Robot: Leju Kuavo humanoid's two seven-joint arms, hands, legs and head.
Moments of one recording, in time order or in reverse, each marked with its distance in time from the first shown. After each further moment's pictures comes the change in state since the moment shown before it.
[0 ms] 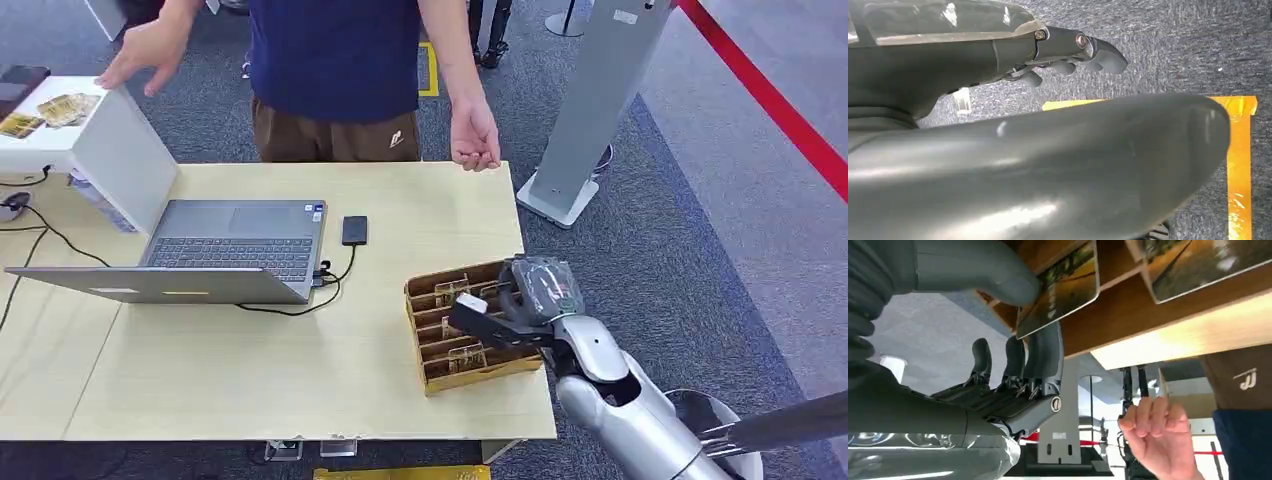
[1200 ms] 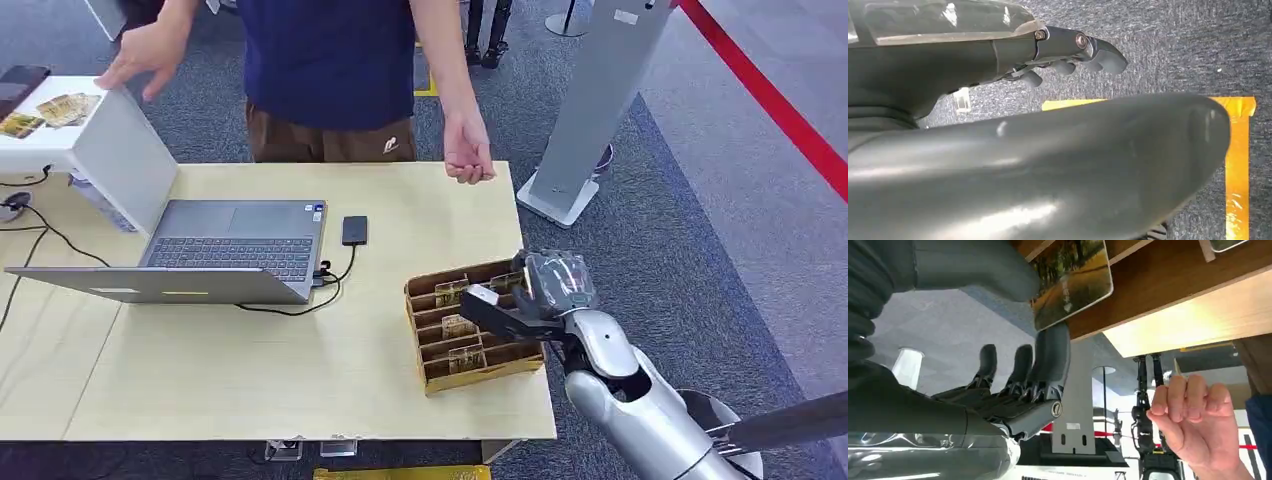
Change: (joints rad) left arm 0.000 0.000 0.008 0.000 0.001 0.000 0.000; right arm -0.009 -0.025 -0.020 -0.008 0.021 -0.005 0.034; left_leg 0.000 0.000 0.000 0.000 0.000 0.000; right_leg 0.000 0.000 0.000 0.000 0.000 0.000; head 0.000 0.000
